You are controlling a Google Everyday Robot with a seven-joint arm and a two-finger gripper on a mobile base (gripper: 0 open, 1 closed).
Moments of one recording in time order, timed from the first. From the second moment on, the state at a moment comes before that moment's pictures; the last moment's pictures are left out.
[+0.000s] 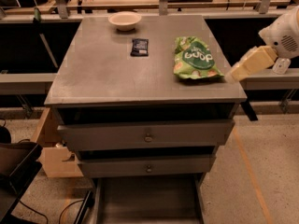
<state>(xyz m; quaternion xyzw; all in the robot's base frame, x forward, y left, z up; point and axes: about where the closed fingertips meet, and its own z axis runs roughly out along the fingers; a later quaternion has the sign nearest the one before) 0.569 -0.242 0.951 -0.42 0.84 0.05 0.34</state>
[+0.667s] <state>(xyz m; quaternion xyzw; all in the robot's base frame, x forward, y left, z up) 0.658 -0.248 0.965 -0.33 0.82 0.08 0.46</state>
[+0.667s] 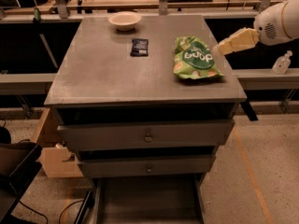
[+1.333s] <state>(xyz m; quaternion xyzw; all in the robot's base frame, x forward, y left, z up) 0.667 -0.240 0.952 -0.31 0.84 0.06 0.45</state>
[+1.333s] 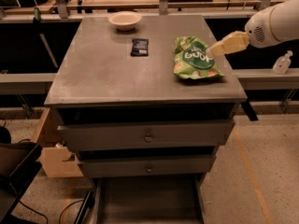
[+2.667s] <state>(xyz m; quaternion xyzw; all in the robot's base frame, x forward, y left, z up) 0.760 -0.153 0.843 -0.26 0.90 0.13 0.34</state>
